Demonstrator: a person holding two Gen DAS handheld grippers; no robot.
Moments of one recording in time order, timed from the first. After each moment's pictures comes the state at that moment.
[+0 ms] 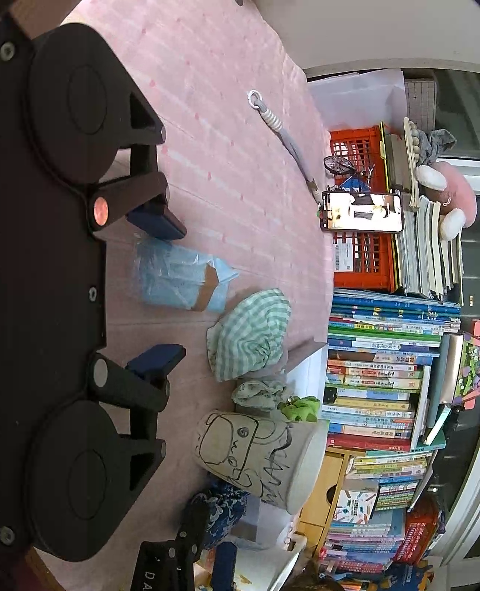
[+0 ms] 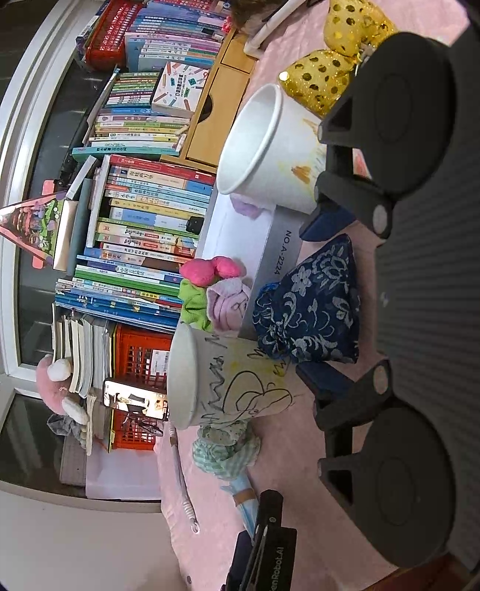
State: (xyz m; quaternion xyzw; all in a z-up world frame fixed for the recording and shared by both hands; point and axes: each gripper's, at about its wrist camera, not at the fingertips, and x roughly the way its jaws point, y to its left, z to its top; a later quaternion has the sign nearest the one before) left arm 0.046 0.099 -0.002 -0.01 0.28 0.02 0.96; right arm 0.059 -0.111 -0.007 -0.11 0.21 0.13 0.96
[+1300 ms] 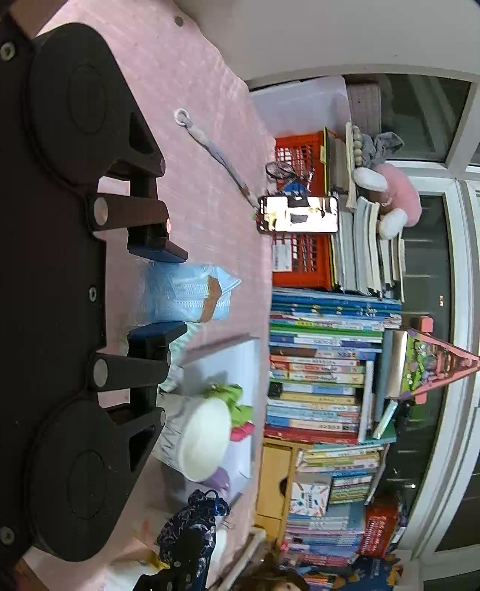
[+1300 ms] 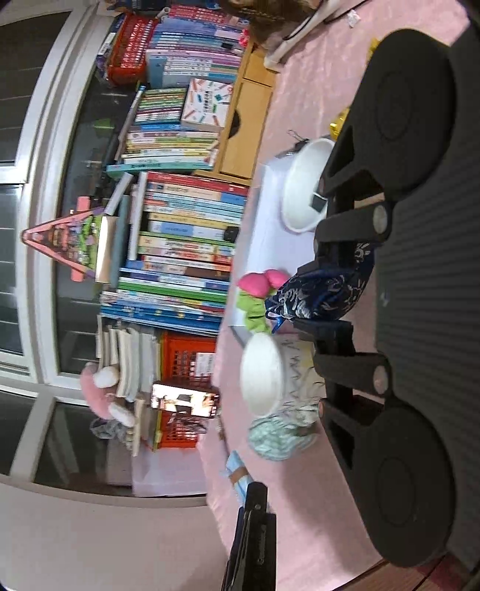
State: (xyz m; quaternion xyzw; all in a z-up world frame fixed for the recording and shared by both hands) left arm 0.041 0.092 0.076 -0.01 0.22 0.02 0.97; right arm 0.033 -0.125 0.055 -0.07 0.16 0.13 0.97
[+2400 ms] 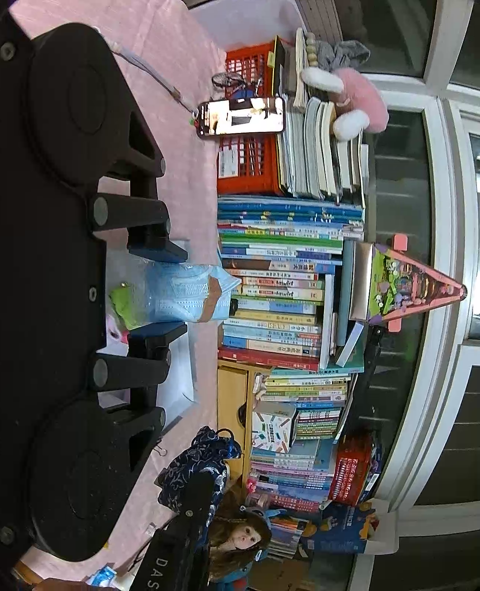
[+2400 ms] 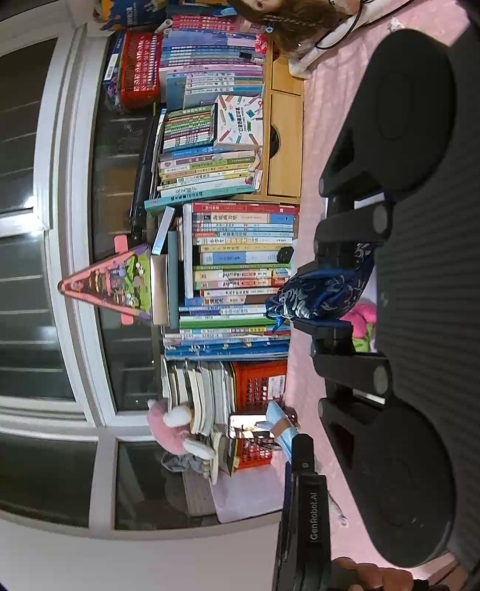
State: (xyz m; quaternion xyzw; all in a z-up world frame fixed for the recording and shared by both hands) left arm 0.131 0.025 0.165 -0.02 0.22 -0.09 0.97; right arm 0.094 -0.181 0.137 0.01 0.14 0.12 0.98
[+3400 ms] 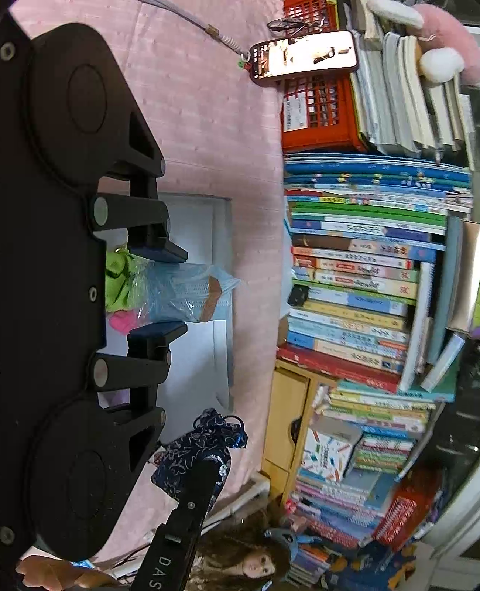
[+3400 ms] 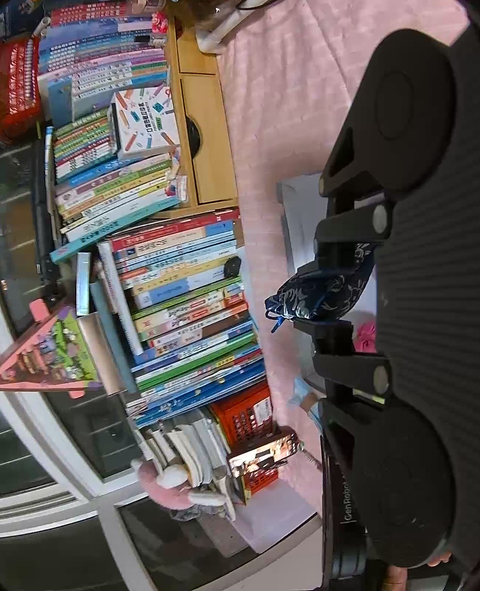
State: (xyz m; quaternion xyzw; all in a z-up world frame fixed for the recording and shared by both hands) left arm 0.282 -0.009 0.138 -0.05 0.39 -0.10 0.91; right arm 0.220 -0.223 0.122 0.12 0.28 0.12 0.94
